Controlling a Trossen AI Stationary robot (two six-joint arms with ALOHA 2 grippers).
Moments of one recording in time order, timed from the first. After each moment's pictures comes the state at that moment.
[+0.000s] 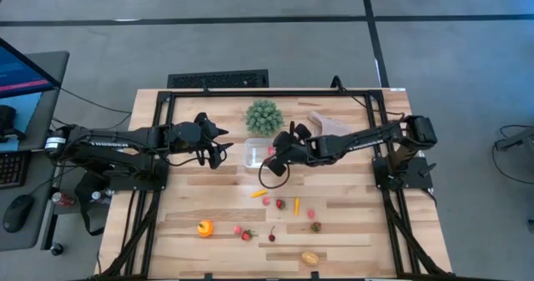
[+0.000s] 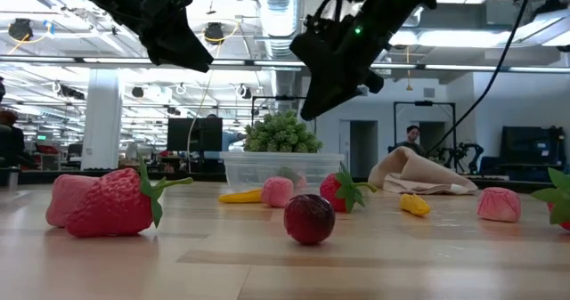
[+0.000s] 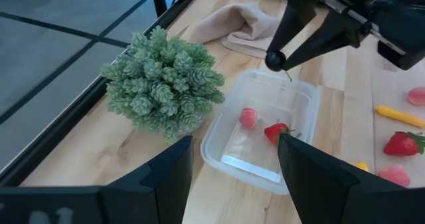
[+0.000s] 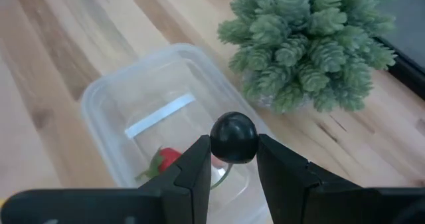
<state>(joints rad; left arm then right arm) 0.09 0.95 0.66 -0.23 -0.28 -0.14 0.05 1.72 1.15 -0.35 0.52 0.44</state>
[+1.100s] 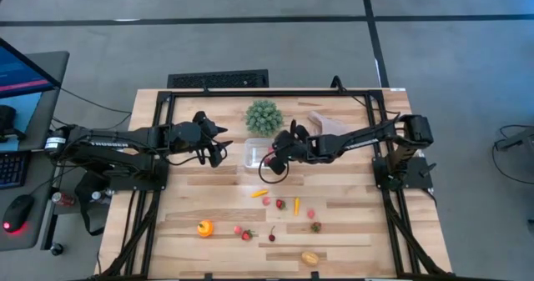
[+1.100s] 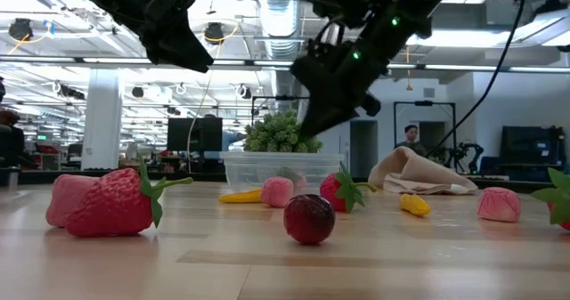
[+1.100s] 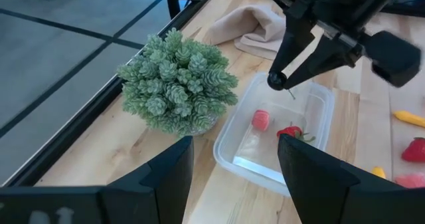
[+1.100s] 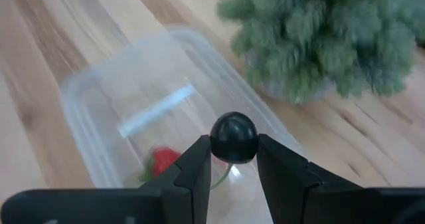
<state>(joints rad) 0.09 0.95 0.66 -0.23 -0.32 -0.14 0.01 1.75 1.05 -0.19 0.43 0.44</state>
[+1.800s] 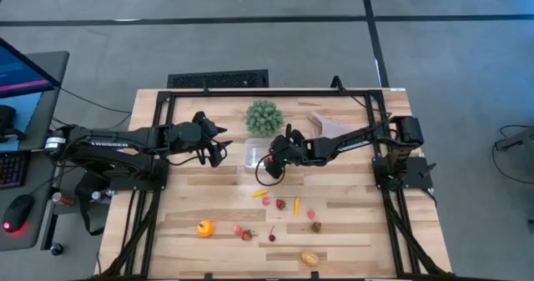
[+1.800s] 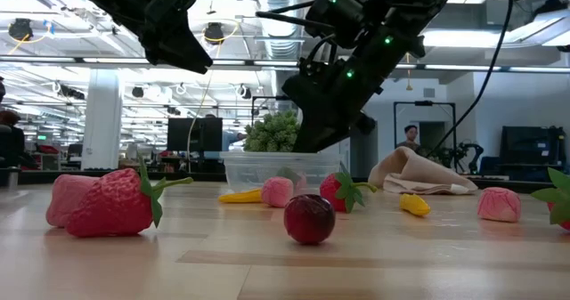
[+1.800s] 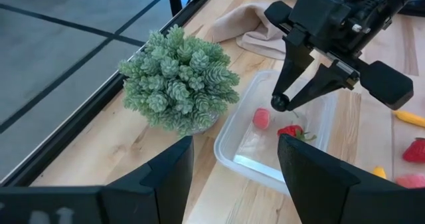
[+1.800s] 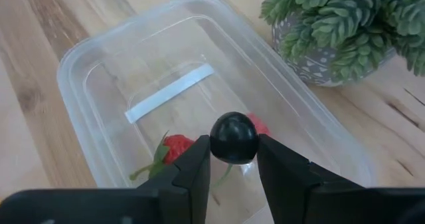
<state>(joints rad) 0.09 0.95 0.66 -0.24 -0.33 -0.15 0.01 1.83 1.06 -0.12 0.37 0.44</state>
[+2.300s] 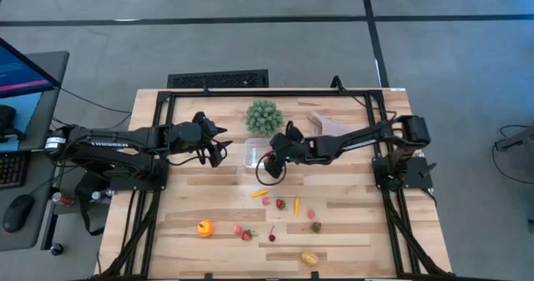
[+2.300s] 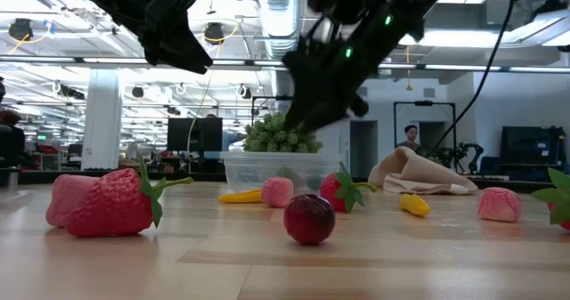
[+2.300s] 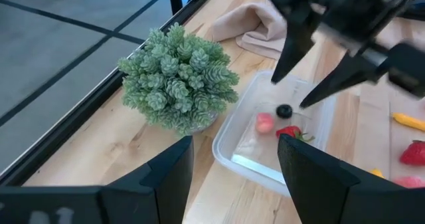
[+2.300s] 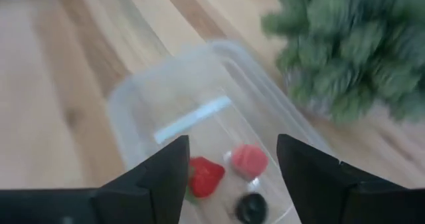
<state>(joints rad) 0.08 0.95 0.66 -0.24 -0.32 -0.17 0.03 1.76 1.09 -0.12 0.36 0.38</state>
